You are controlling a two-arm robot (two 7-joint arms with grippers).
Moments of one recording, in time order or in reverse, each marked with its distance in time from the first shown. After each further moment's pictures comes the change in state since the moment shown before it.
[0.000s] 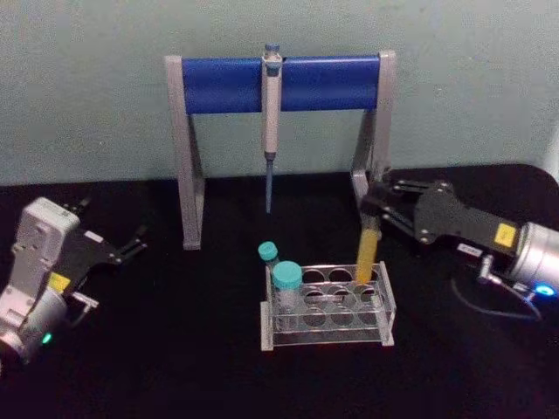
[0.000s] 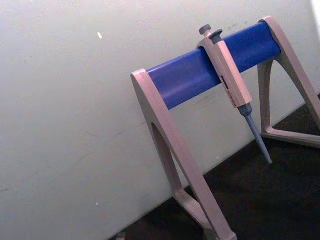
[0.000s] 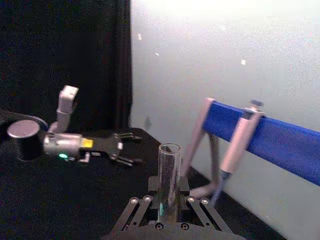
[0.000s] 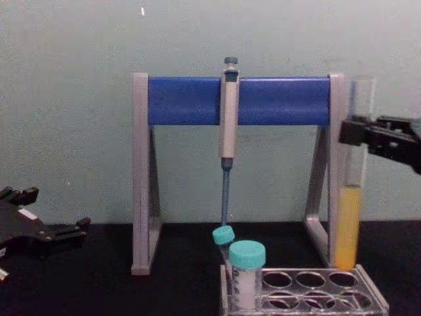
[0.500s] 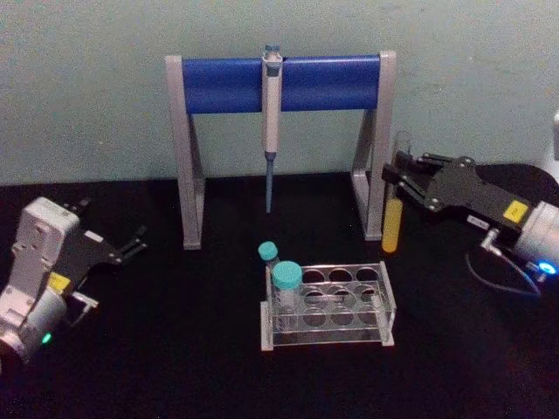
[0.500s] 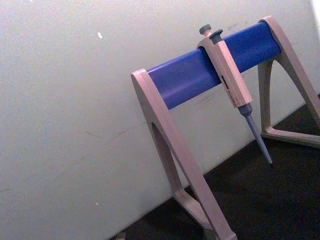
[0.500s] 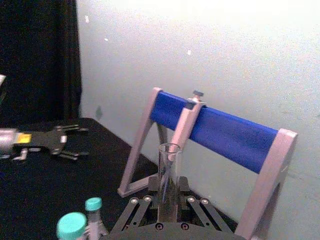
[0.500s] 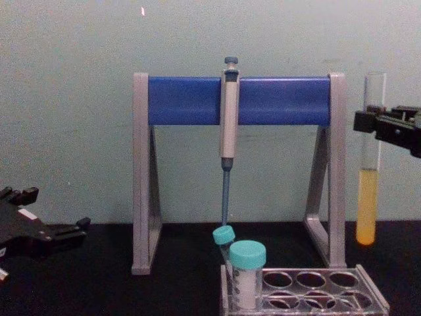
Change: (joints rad) left arm 0.000 0.000 0.000 0.000 0.000 0.000 0.000; right arm 0.003 -0.006 0.033 -0.020 -0.096 0.048 -0.209
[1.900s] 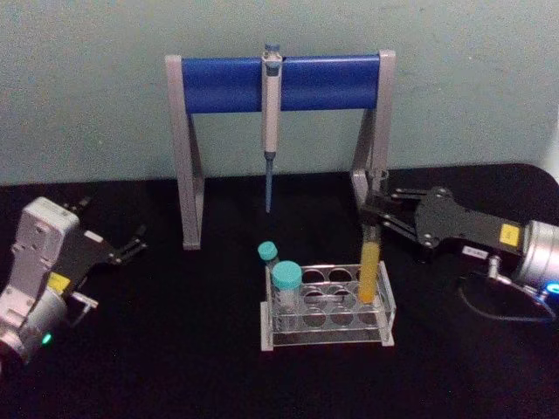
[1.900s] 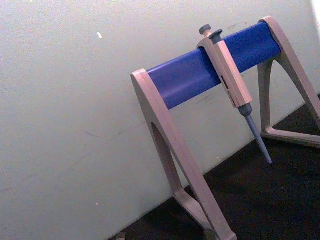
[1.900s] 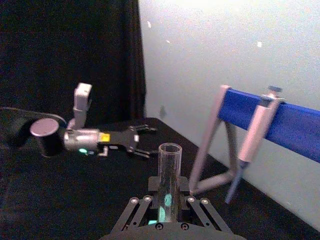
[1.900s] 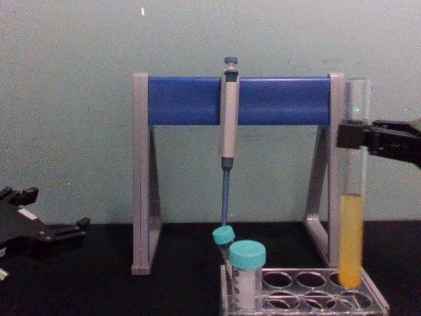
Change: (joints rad) left arm 0.000 0.000 0.000 0.000 0.000 0.000 0.000; right arm 0.011 0.071 -0.063 -0.037 0.165 0.075 0.217
